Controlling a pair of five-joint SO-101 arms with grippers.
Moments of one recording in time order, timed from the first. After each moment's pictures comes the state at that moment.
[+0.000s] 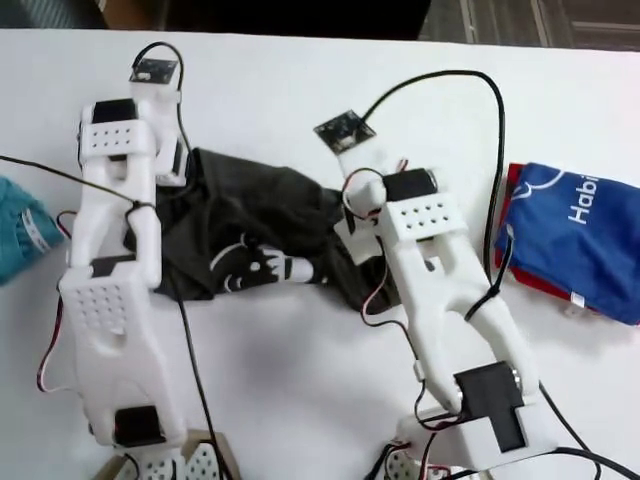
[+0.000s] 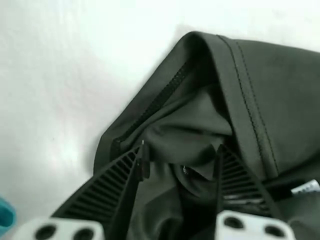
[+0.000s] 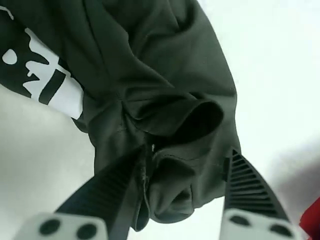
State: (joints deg) left arm -14.6 41.1 -35.5 81.1 -8.4; right arm -18.9 -4.2 17.3 73.7 18.1
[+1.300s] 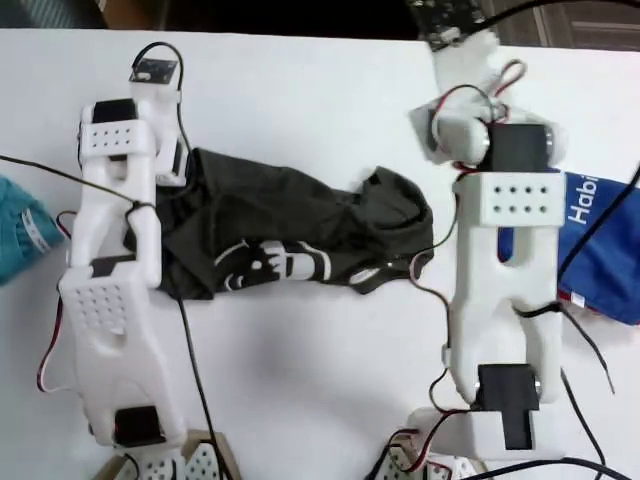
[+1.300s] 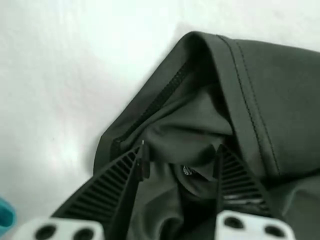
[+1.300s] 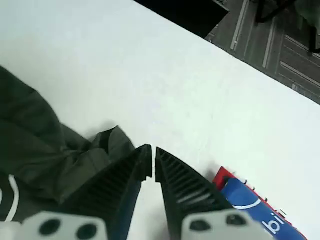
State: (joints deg) left arm -14.6 41.1 -35.5 81.1 -8.4; right arm -6.3 -4.2 -17.5 76.4 26.5
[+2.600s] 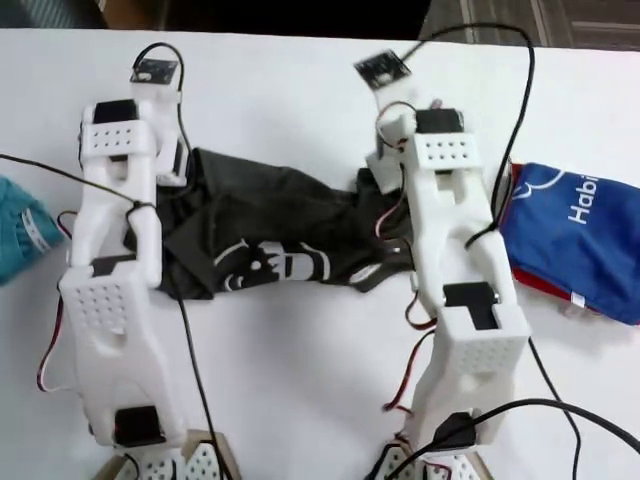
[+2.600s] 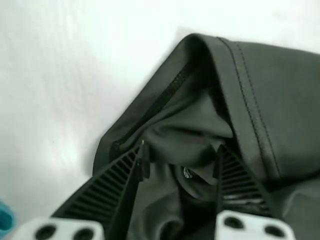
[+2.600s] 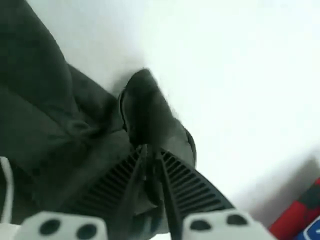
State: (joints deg) left arm -14.6 41.5 -35.5 80.4 -8.4; right arm -10.0 24.7 -21.5 74.5 23.2
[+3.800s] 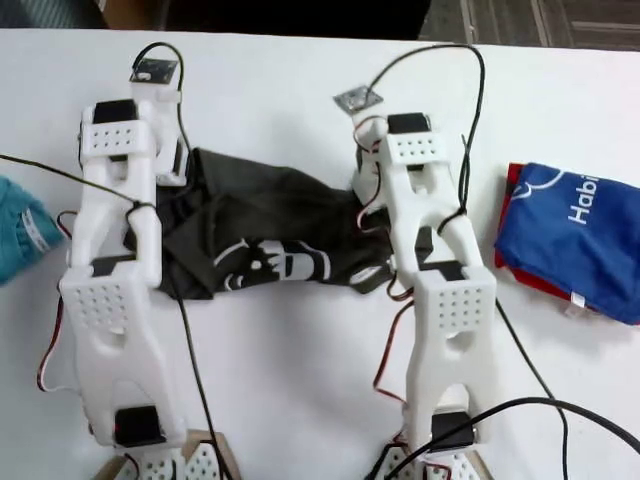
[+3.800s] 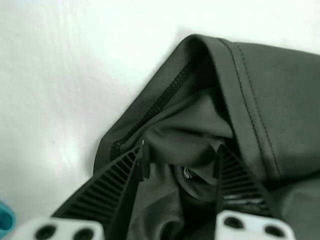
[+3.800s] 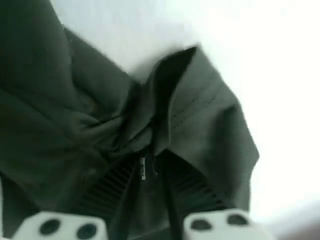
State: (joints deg) left arm -14.6 41.5 -35.5 80.4 -8.4; right arm -11.7 44.3 -37.5 83.7 23.1
